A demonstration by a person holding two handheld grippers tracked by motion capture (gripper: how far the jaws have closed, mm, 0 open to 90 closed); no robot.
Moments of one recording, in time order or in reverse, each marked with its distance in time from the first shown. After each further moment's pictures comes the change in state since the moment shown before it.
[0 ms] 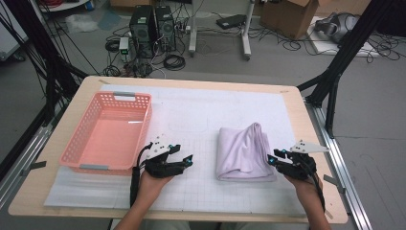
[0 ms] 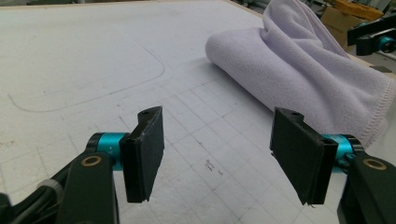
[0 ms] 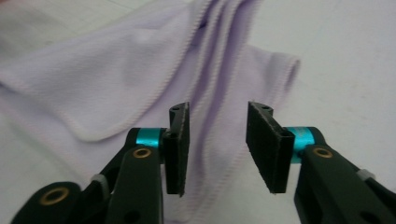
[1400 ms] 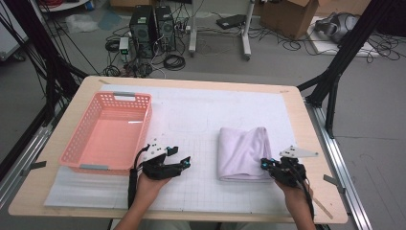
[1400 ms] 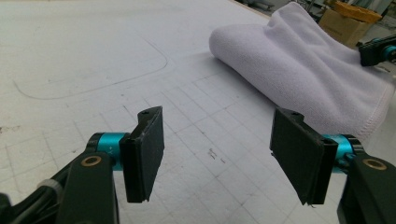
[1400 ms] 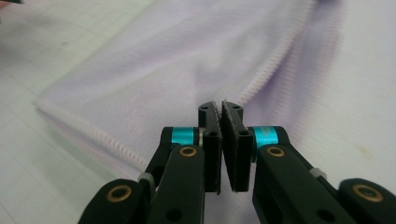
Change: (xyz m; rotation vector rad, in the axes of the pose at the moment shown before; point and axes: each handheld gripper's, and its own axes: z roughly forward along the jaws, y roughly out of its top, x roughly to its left) left arm 0.003 -0.006 -0.005 0.001 0.002 -0.020; right arm 0.033 0.002 0.000 0.066 -0.059 0.088
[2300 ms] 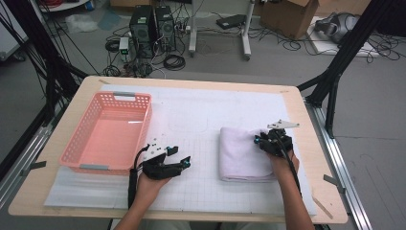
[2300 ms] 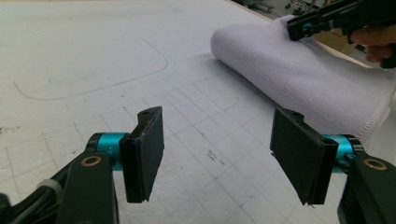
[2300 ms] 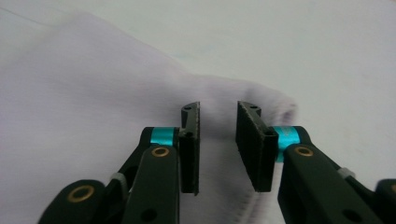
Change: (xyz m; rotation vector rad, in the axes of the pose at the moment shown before) left arm 0.000 0.000 0.000 -0.009 -0.001 -0.009; right arm -0.036 0.053 0.076 0.047 -0.177 -0.046
